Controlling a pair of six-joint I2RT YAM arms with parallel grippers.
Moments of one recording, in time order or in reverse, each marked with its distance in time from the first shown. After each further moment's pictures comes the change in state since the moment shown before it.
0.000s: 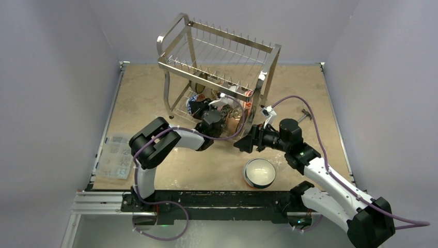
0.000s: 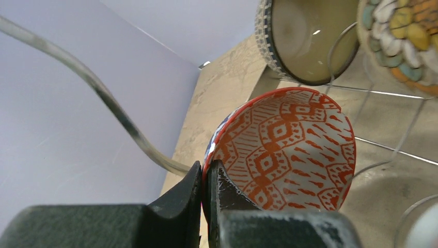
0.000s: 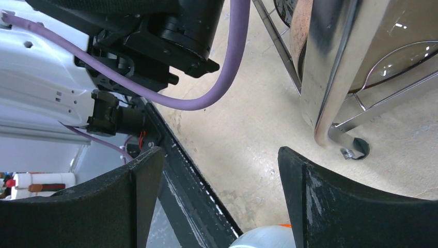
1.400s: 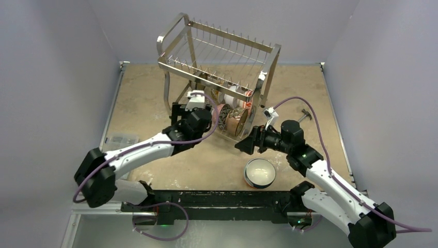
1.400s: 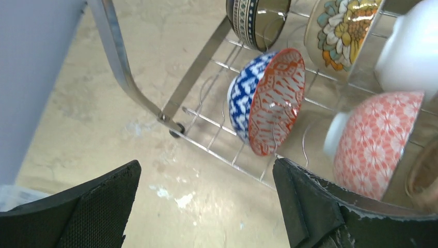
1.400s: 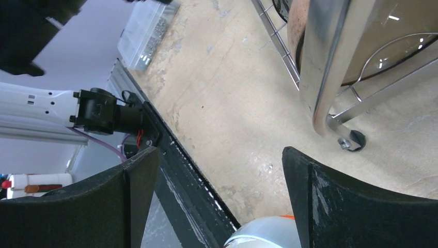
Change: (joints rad) left arm -0.037 -0.545 0.012 -1.167 0.254 -1.107; right arm 0.000 -0.044 0.000 -0.046 0.011 -0.008
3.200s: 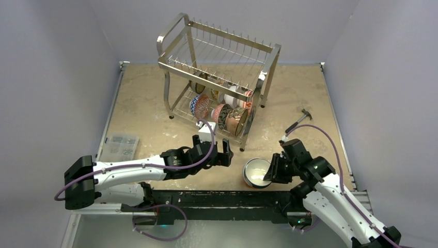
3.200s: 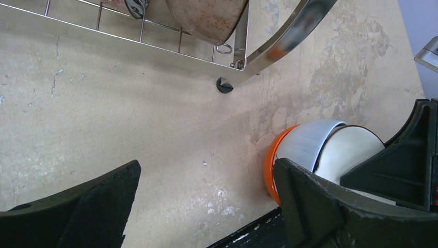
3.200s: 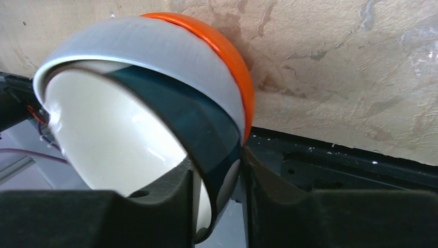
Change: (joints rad) left arm -0.353 -0.219 -0.194 -0.090 0.496 -0.607; right arm 0.001 -0.222 -0.003 -0.948 0.266 0.158
